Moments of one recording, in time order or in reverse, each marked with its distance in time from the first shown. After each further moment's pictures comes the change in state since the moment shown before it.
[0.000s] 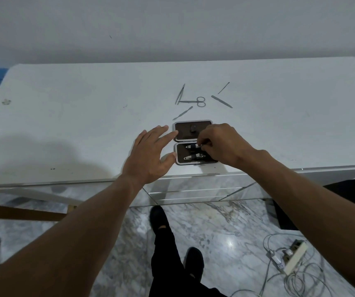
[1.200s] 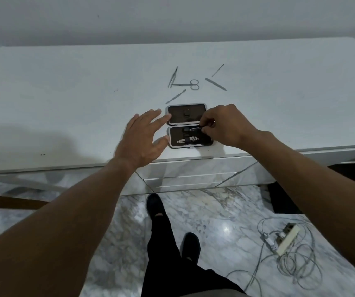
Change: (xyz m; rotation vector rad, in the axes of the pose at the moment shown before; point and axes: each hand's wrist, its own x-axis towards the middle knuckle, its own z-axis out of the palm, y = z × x) left_hand 0.000 -0.001 0.001 0.024 0.000 0.005; right_hand -0.014 0.006 -0.010 0.069 0.008 0.137
